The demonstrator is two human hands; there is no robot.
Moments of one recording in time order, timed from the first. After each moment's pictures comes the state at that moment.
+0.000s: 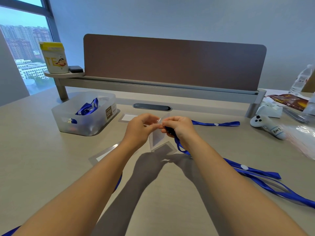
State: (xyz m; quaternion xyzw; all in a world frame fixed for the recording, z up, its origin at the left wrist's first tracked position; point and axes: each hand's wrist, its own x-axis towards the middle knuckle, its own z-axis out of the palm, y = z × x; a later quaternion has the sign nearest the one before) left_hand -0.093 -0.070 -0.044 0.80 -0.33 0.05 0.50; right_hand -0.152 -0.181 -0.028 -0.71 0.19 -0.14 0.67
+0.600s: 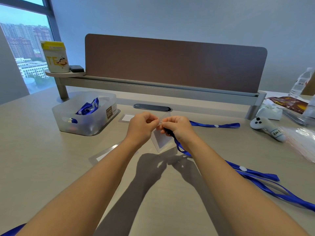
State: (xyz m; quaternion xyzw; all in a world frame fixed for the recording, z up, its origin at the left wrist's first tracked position) left_hand -0.092 -0.075 -0.039 0.79 -0.29 0.06 0.53; right_hand -0.151 -0.177 -0.029 -0.77 0.13 -0.14 0.60
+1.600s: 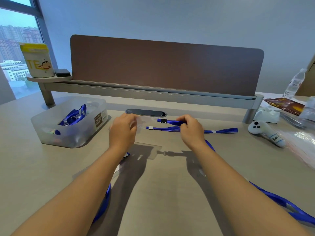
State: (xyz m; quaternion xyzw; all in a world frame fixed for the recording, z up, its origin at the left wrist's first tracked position) left_hand -0.036 -0.084 -0.055 0.84 -0.27 0.20 0.42; right_hand -0.123 -0.237 -0.043 -0.86 0.25 -0.28 0.35
